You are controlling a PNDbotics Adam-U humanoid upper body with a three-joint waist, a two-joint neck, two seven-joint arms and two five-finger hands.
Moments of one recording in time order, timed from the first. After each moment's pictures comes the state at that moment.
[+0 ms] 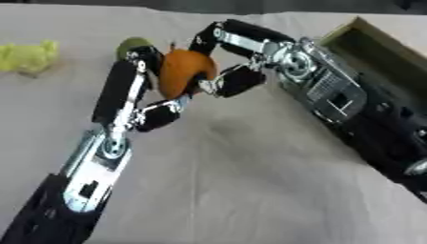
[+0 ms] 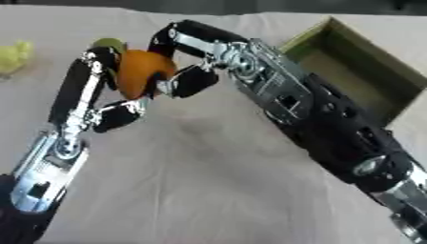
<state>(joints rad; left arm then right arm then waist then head) -0.70 0.10 -0.43 -1.49 -0.66 0.10 0.20 -0.85 -0.54 0.50 -1.71 0.29 0.24 0.36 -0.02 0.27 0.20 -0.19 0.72</state>
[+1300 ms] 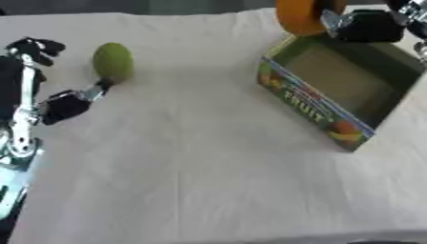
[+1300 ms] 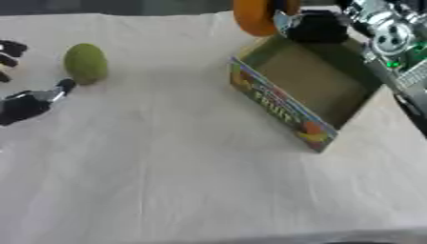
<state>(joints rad) -0.58 0.40 -0.25 -1.60 -0.64 0.34 0.24 -0.38 -0.96 0.06 -1.97 0.03 0.35 -0.03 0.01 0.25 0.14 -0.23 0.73</state>
